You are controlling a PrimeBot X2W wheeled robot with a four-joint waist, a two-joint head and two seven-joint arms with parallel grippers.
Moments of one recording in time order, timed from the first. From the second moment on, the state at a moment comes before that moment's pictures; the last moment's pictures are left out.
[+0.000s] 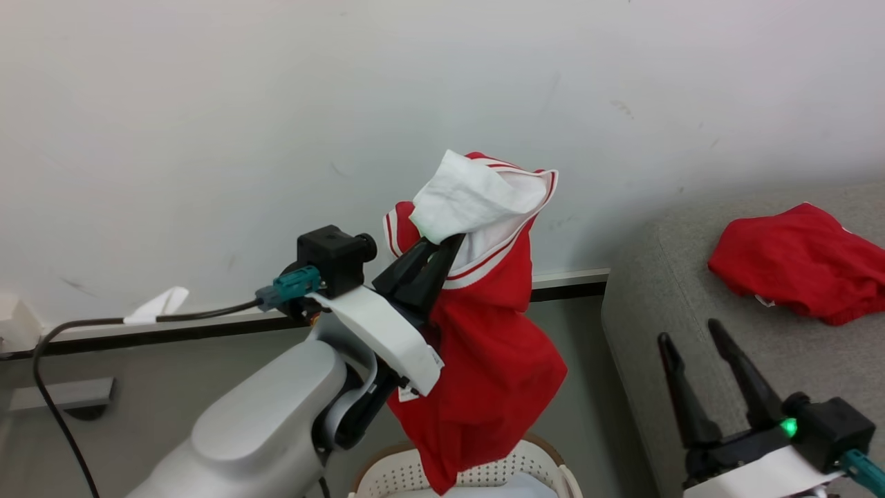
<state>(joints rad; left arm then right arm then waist) -0.77 0.33 -0.93 0.27 -0.86 0.07 -0.24 -0.15 -0.22 0.28 0.15 0.45 0.13 -0.26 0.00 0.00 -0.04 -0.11</state>
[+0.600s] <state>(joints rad) -0.77 0.26 -0.98 0.32 -0.87 0.04 -0.23 -0.34 -0.21 0.71 0.31 0.54 0.13 -0.23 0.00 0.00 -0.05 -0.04</state>
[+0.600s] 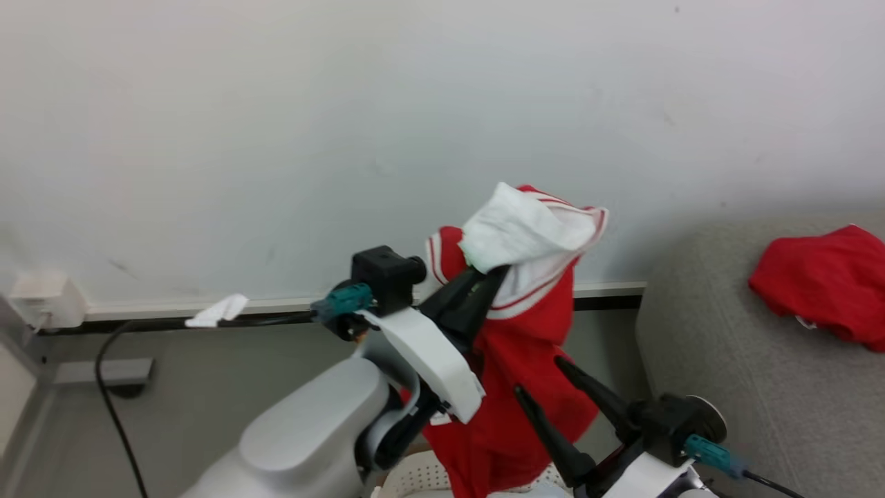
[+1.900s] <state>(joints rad) -0.69 0.17 -1.07 0.36 -0.91 -0.01 -0.21 -0.33 -0.14 0.34 0.46 0.52 0.13 -0.26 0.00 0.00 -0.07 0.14</state>
